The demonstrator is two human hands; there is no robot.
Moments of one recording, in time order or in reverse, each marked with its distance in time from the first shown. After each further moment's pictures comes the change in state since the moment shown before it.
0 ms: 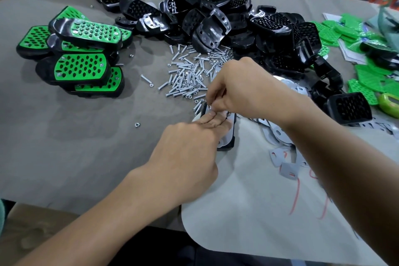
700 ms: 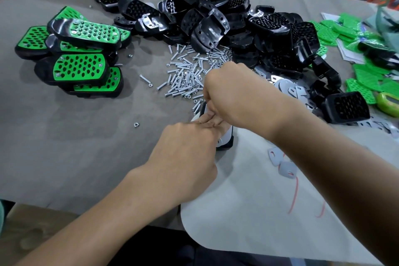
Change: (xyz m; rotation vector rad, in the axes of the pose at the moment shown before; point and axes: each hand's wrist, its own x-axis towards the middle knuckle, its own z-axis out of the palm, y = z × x) left_hand -0.001 0.002 0.001 0.049 0.008 -0.028; right_hand -0.008 -0.027 0.002 -0.362 0.003 0.010
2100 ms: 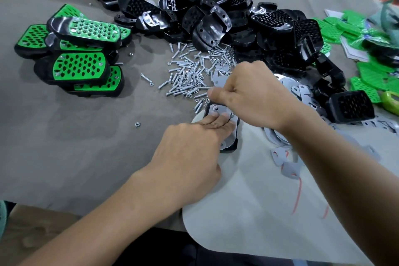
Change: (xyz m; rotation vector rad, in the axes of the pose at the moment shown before) left_hand 0.001 -0.001 0.002 -0.025 0.009 0.039; right_hand -0.008 0.028 0.020 0.532 0.141 0.131
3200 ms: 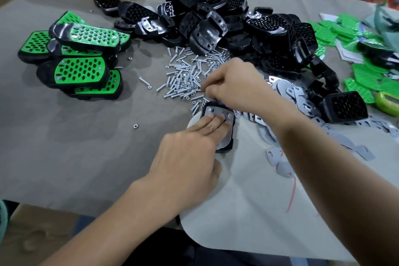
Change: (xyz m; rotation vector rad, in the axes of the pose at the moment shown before) left_hand -0.009 0.007 0.010 0.007 0.140 -0.026; right_hand 0.025 0.003 0.006 0.126 -0.010 0.170
